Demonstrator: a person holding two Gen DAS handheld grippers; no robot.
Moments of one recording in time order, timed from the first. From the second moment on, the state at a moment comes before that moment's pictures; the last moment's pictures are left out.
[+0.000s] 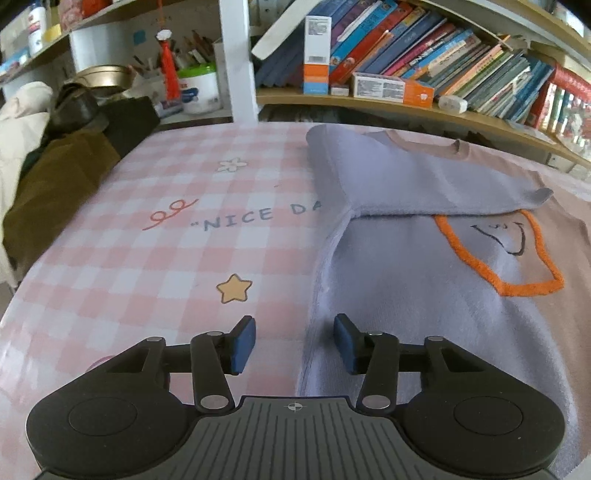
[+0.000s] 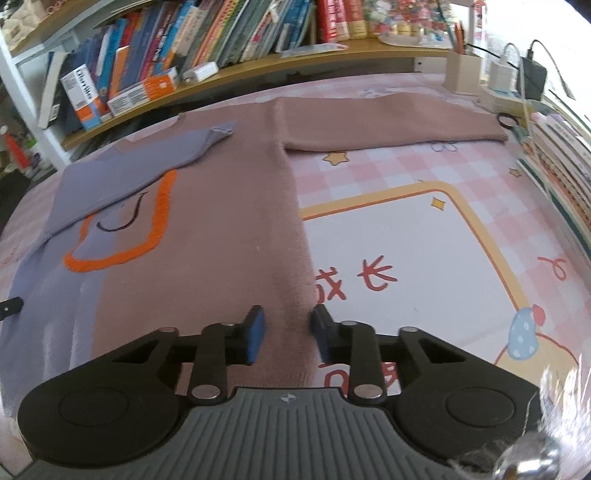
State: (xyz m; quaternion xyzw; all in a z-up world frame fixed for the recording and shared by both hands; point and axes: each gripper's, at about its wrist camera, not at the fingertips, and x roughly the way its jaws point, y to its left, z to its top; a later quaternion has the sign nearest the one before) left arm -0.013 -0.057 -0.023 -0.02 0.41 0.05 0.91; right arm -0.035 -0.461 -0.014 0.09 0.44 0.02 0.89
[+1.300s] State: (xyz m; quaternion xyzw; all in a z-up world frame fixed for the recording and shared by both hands) left arm -0.051 -0.026 0.022 0.02 0.33 -0.01 0.94; right arm -0.067 -0.402 0.014 0.09 0.40 -0.02 0.91
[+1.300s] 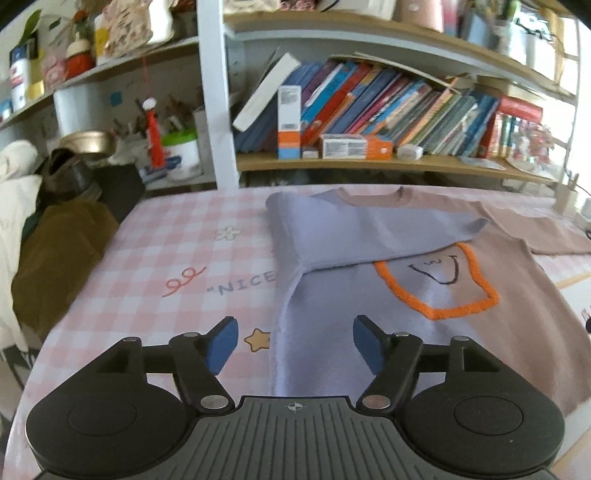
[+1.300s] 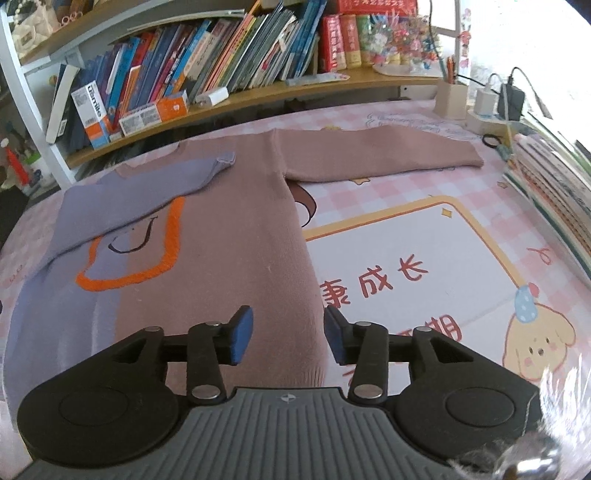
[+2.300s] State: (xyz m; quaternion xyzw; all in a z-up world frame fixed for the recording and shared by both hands) left arm -0.049 -0.115 0.007 -0.01 0.36 0.11 0.92; right arm -0.013 -0.566 0.019 0.11 0.38 -0.06 0.92
